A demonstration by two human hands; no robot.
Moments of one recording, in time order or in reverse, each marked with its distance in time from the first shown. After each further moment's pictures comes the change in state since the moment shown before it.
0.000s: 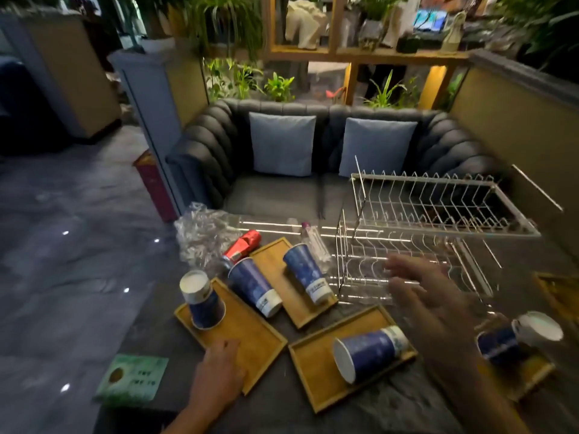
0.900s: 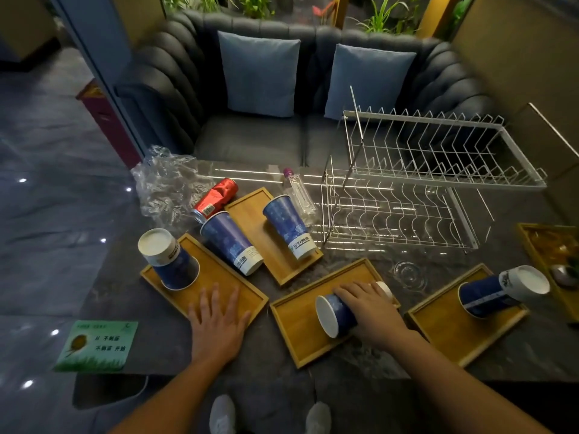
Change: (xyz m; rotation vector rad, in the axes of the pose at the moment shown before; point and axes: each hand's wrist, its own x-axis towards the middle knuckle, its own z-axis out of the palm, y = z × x) left_hand 0.031 0.014 0.069 0.104 0.021 0.042; right_hand -0.059 0.197 0.048 -0.954 -0.916 0.185
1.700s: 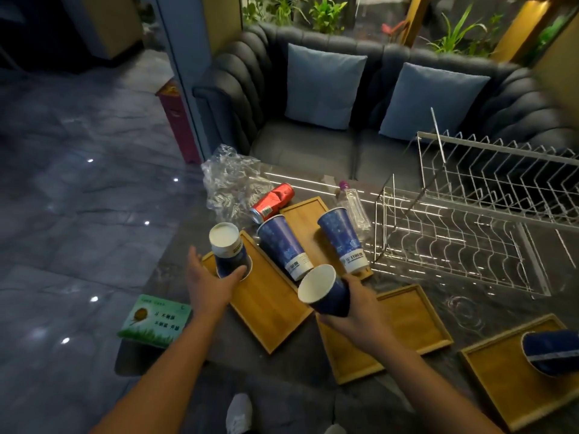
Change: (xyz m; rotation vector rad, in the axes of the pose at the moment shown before) left_hand 0.030 -0.072 -0.098 -0.930 0.424 -0.536; right_hand 0.049 -0.114 -0.025 0.580 0.219 0.078
